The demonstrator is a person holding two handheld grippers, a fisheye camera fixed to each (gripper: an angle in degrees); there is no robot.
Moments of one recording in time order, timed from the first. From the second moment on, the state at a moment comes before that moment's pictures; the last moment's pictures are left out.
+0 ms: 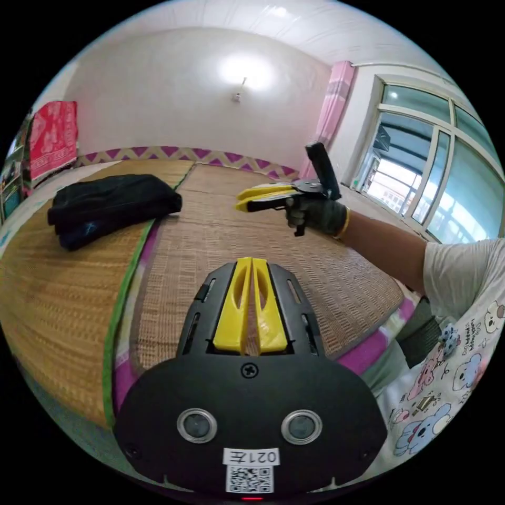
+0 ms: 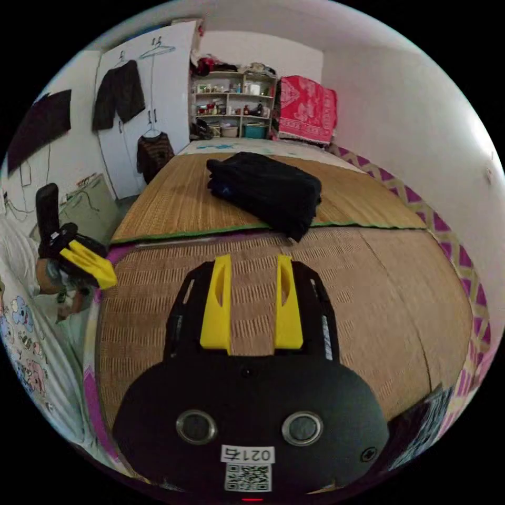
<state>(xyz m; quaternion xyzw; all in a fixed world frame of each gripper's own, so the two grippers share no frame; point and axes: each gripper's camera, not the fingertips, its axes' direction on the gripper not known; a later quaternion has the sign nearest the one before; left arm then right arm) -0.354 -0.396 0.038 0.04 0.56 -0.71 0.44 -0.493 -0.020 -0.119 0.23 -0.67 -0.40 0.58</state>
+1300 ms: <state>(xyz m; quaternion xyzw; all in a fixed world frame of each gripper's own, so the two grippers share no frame) -0.345 -0.215 -0.013 0.02 0.58 -0.74 0.33 -0.541 -0.145 -0.259 0.19 -0.77 -0.20 0.57</state>
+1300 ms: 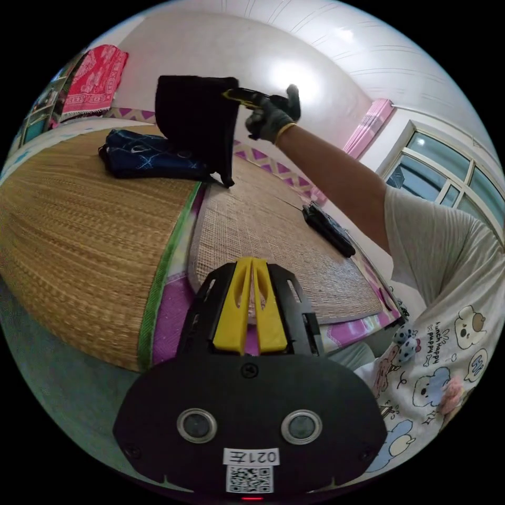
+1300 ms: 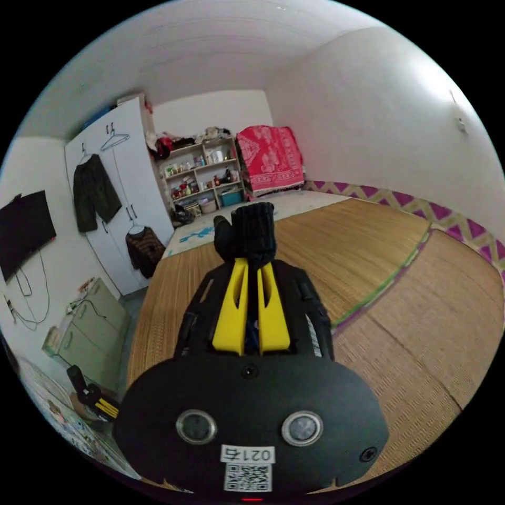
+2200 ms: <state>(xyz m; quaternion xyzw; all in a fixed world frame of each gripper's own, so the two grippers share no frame) -0.364 -0.292 -0.039 0.05 0.64 -0.71 0.29 -0.307 0.051 -0.121 0.01 -0.73 -0.33 0.60</state>
